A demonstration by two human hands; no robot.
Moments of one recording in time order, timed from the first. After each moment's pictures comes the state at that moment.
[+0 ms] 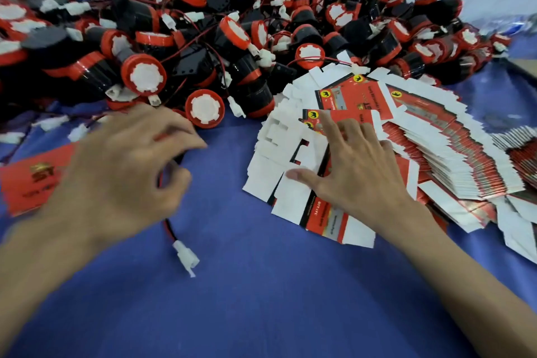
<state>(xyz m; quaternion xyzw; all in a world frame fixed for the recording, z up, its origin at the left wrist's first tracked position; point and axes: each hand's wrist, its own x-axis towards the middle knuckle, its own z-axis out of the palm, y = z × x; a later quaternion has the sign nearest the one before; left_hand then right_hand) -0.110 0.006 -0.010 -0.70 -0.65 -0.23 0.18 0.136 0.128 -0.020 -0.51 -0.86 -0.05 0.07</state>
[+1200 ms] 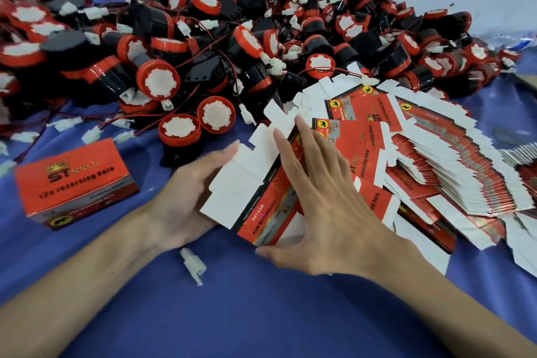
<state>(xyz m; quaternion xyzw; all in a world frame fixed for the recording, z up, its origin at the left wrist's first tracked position) -0.062 0.028 -0.029 -0.30 -0.40 -0.56 -0.66 0.119 0.089 -0.024 -0.28 -0.95 0.05 0.13</state>
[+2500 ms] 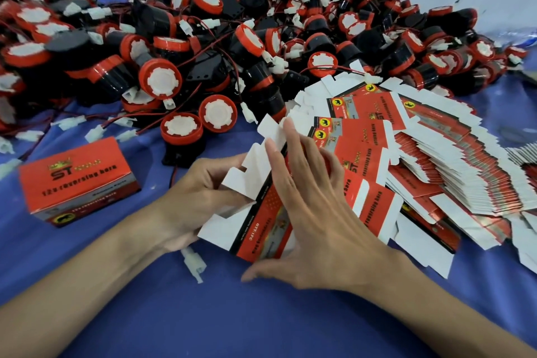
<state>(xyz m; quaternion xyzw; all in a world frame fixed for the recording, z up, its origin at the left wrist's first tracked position) -0.061 0.023 -0.031 -0.47 -0.45 -0.51 -0.56 0.114 0.077 -0.030 -0.23 -0.96 0.02 0.17</state>
